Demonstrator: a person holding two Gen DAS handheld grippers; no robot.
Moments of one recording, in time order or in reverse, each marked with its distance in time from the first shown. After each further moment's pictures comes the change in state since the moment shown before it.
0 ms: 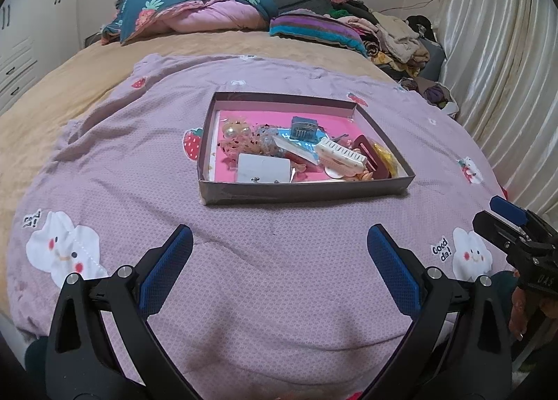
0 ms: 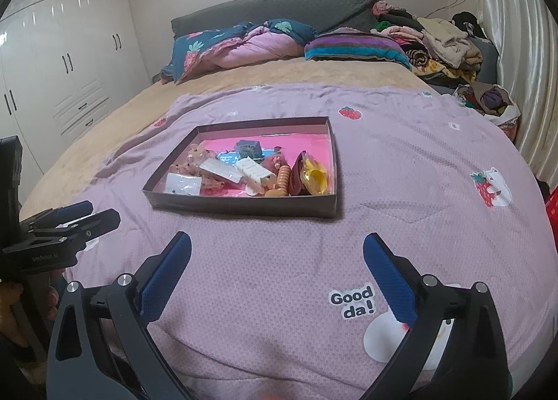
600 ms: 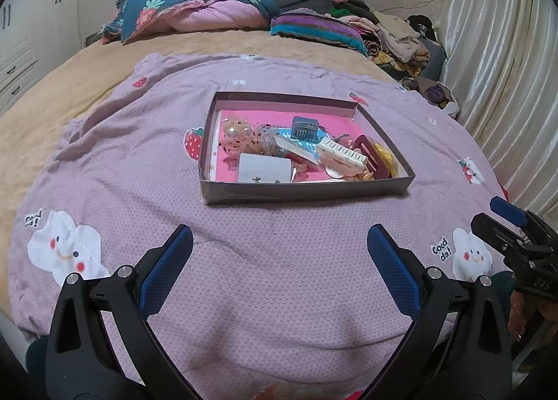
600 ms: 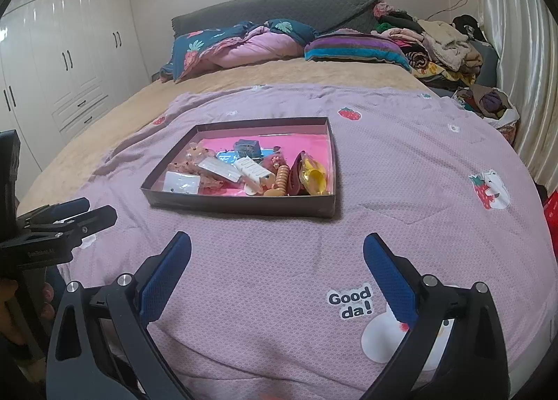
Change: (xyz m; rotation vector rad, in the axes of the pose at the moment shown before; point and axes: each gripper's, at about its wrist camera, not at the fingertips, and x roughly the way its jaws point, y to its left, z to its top) left arm 0.000 0.001 0.000 -0.001 0.003 0.001; right arm -0.001 0.000 -0.002 -0.010 -0.003 -0.009
